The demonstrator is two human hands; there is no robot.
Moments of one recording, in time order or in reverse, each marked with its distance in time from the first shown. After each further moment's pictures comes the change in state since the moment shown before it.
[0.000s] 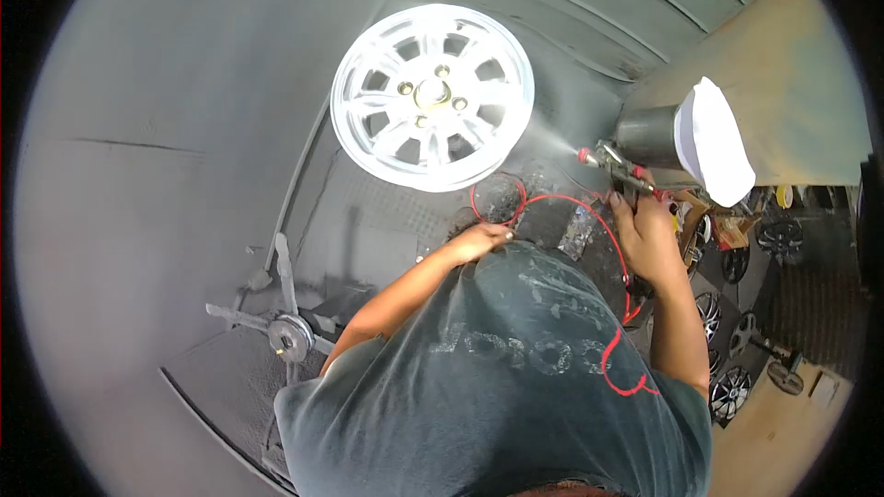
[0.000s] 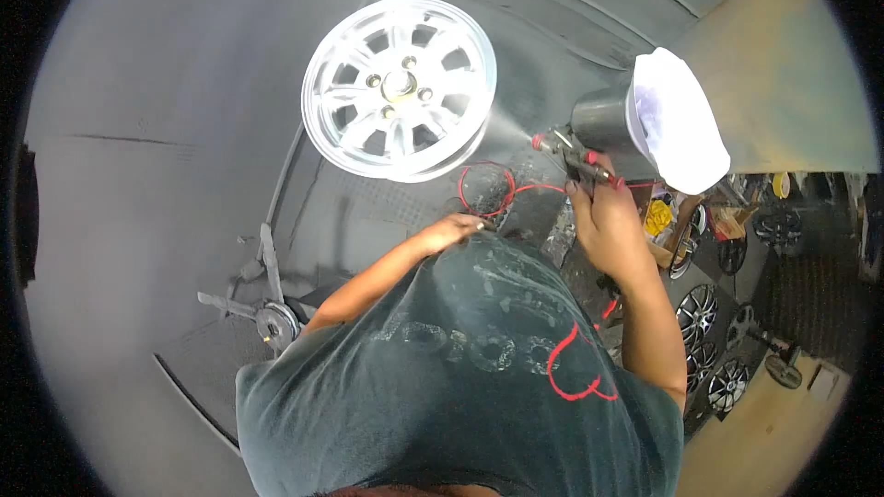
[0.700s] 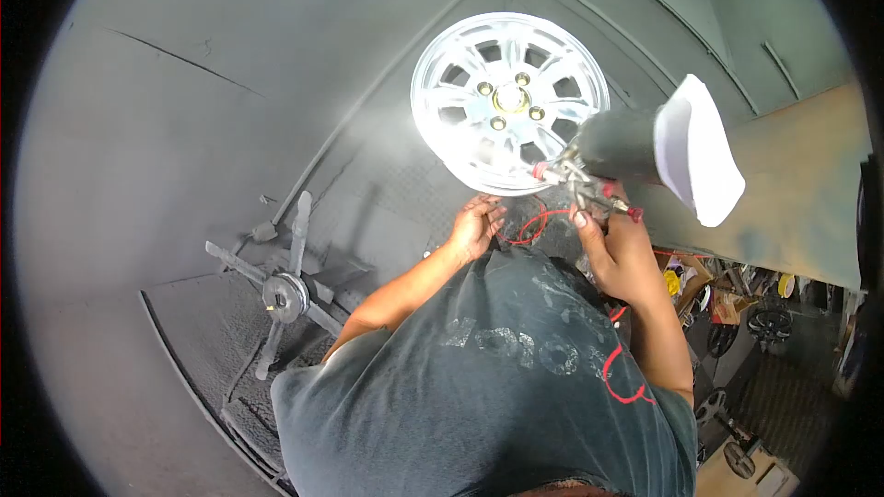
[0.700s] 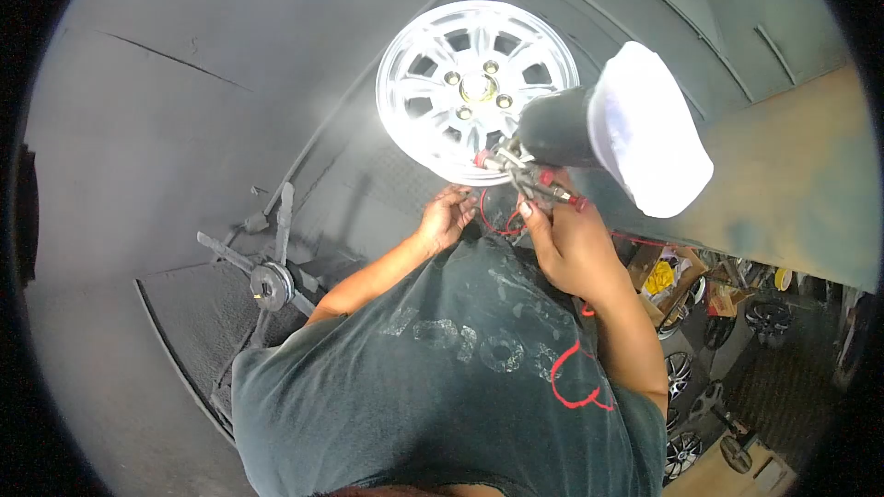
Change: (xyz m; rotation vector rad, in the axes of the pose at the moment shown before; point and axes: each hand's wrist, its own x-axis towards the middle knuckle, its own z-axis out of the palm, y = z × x) left_hand -0.014 0.039 -0.018 -1.340 0.656 0.227; right_hand 0.052 -0.066 -0.006 0.234 -0.375 -0.061
